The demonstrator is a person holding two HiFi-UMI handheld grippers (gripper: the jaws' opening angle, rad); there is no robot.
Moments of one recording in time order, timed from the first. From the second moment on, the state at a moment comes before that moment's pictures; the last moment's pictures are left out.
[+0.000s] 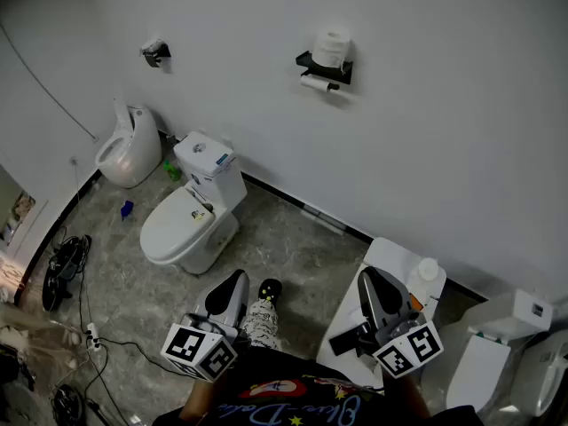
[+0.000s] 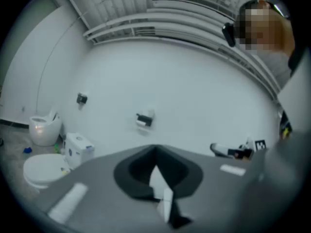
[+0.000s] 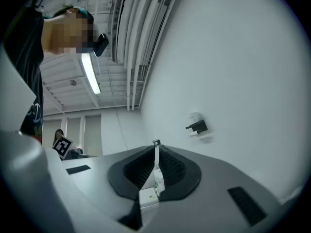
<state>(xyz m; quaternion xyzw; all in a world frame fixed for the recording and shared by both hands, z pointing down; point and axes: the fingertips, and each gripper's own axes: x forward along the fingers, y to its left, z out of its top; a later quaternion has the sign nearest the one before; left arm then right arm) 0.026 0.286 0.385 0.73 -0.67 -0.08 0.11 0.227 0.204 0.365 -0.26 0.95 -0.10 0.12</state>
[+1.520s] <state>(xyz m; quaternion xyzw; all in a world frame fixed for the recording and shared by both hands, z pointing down) -0.139 -0.229 0.374 0.85 -0.41 -0.21 0.26 0.040 -0.171 0.327 -0.45 0.88 -0.04 0.11</state>
